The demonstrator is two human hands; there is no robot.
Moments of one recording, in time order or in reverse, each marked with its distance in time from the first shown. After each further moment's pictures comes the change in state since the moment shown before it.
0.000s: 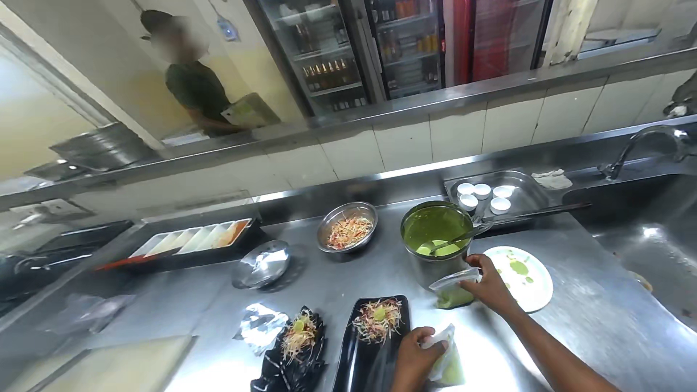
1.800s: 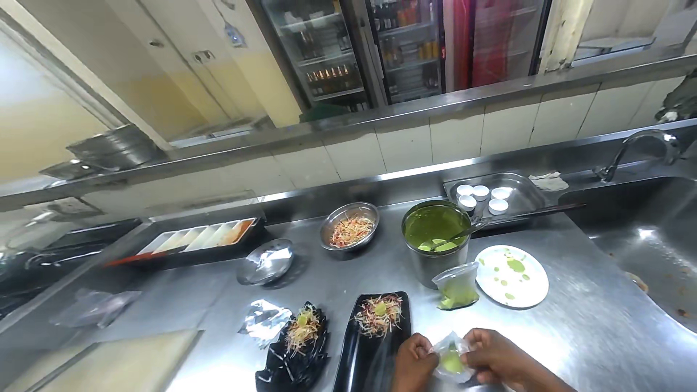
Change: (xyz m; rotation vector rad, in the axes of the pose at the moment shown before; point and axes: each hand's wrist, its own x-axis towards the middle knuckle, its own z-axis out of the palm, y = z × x) left_hand -0.027 -0.017 -0.002 -0.061 0.002 0.065; right_hand -0.122 -0.032 0.003 0.438 -0.509 0.676
